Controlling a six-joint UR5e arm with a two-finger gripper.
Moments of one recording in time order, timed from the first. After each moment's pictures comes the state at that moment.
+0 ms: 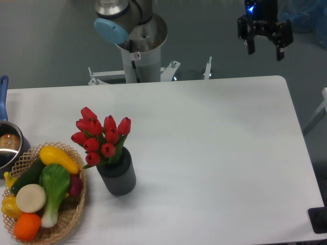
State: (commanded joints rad) arm 3.08 -1.41 -1.94 -0.90 1.34 1.89
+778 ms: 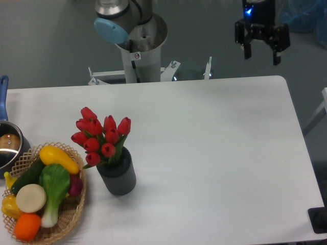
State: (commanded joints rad) arm 3.08 -1.42 -1.97 -0.89 1.15 1.69
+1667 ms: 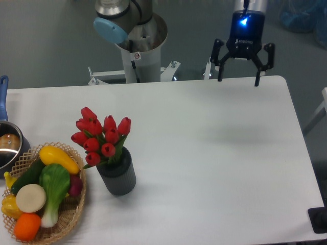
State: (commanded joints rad) arm 3.02 -1.47 -1.99 -0.88 0.77 1.40
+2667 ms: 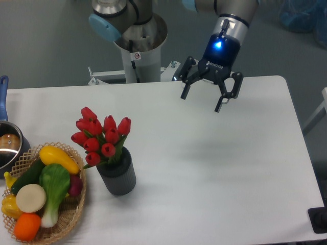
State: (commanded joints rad) arm 2.91 -1.56 -2.01 -0.84 0.47 1.38
